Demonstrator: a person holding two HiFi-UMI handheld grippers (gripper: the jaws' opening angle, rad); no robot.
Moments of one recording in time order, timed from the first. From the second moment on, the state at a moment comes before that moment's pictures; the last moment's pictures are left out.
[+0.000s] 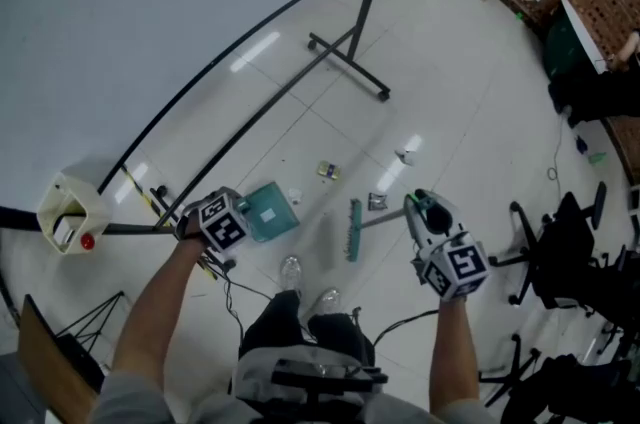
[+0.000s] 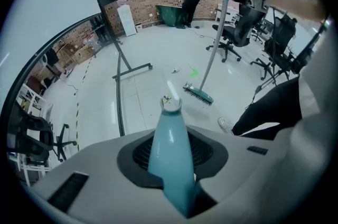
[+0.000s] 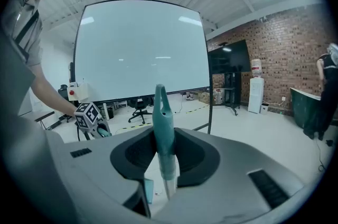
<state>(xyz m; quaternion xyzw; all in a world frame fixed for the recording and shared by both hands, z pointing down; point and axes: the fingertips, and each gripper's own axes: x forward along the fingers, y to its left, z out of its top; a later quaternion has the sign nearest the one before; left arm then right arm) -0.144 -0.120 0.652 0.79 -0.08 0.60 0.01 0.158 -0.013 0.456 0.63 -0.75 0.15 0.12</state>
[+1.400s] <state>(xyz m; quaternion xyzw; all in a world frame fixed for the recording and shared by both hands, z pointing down) -0.133 -0.130 0.648 0.80 -0.09 0.59 0.01 -0.021 -0.252 0.579 0.43 -0.87 0.22 0.08</state>
